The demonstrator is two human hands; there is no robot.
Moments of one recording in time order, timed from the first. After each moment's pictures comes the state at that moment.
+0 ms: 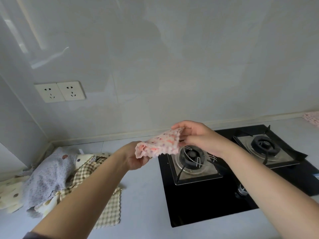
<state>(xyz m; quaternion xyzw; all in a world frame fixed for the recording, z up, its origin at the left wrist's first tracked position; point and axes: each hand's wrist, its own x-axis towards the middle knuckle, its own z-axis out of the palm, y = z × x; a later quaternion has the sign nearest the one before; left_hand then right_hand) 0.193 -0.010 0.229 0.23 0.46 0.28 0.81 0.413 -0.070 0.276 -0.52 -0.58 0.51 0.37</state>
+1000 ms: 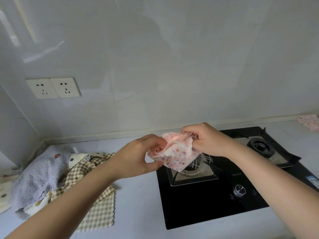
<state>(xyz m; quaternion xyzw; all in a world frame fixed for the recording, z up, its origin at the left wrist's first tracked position) 0.185 -0.034 0.245 0.91 0.24 0.25 0.21 0.432 -0.073 0.284 -0.56 -0.74 0.30 0.24</state>
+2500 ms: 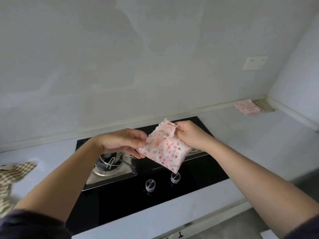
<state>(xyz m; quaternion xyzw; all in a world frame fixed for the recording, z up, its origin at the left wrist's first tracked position) 0.505 -0.047 0.237 0.71 0.23 0.01 0.66 0.750 -0.149 0.246 -0.67 -0.61 0.31 0.30</state>
